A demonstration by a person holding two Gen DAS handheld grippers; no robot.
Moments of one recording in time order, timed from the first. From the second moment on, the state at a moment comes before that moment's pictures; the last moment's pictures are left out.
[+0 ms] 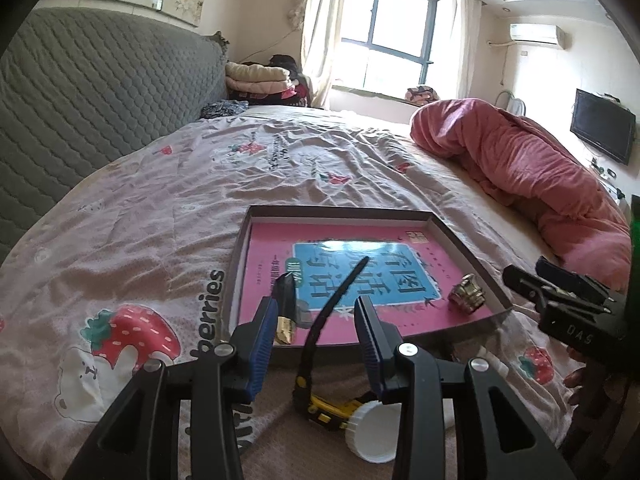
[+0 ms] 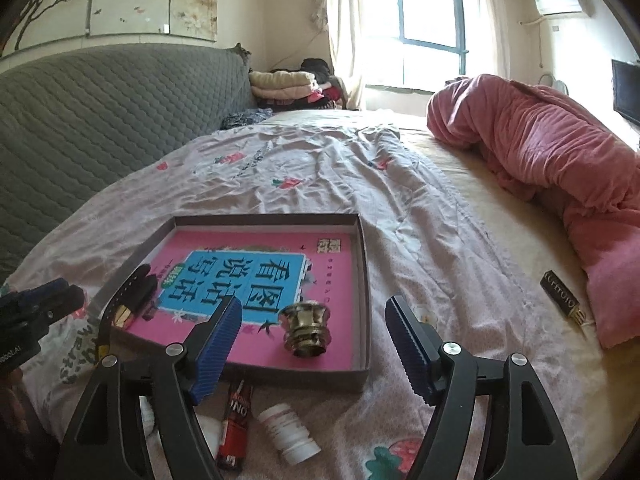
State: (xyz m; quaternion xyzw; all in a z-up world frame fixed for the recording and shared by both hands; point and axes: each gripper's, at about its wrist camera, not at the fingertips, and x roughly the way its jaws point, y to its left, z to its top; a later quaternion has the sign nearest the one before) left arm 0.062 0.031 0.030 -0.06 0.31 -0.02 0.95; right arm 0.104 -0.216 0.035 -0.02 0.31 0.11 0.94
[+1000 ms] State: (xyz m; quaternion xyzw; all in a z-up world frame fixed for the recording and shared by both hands) left arm 0.021 0.028 0.039 -0.04 0.32 -0.04 0.95; right arm 0.062 -0.226 0.043 -0.01 0.32 0.10 0.94
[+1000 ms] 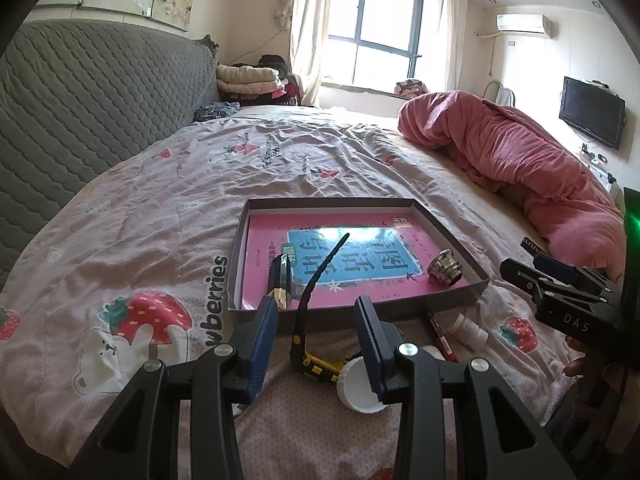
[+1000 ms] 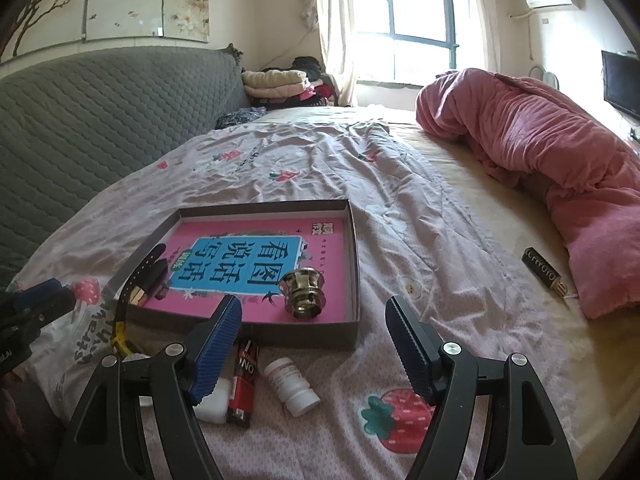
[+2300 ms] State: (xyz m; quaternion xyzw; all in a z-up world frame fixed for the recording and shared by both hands) left arm 0.000 0.008 0.016 -0.04 0.40 -0.10 0.91; right arm 0.034 -0.217 0.030 -0.06 0.35 0.11 0.93
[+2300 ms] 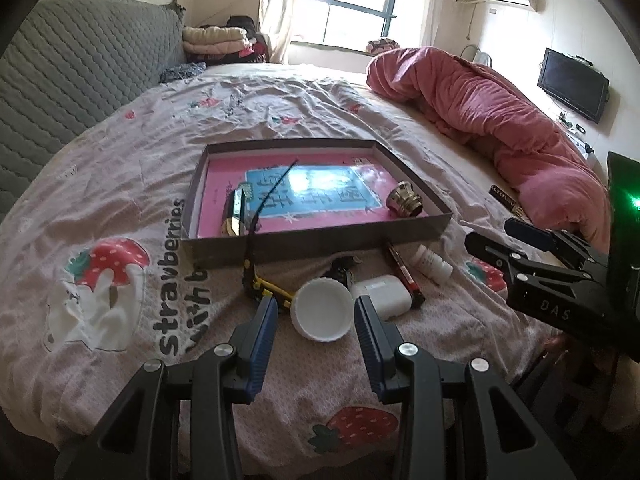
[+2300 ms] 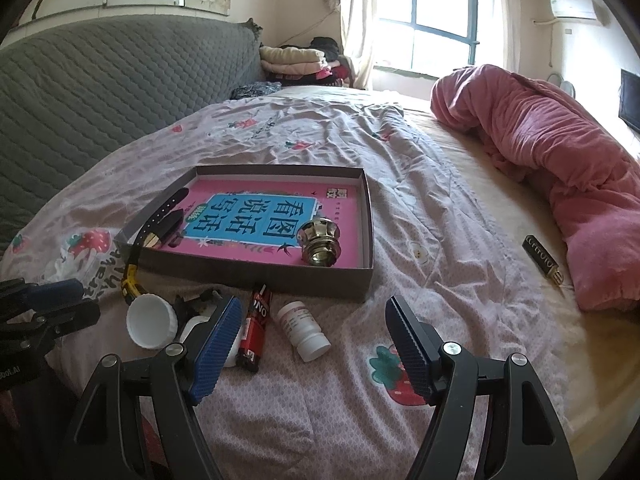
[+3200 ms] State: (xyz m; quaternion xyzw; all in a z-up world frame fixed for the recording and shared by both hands) left arm 0.012 -0.006 -0.022 -0.06 0.46 -0.13 0.87; right arm 0.043 -0.216 0.017 -0.06 0.37 0.11 0.92
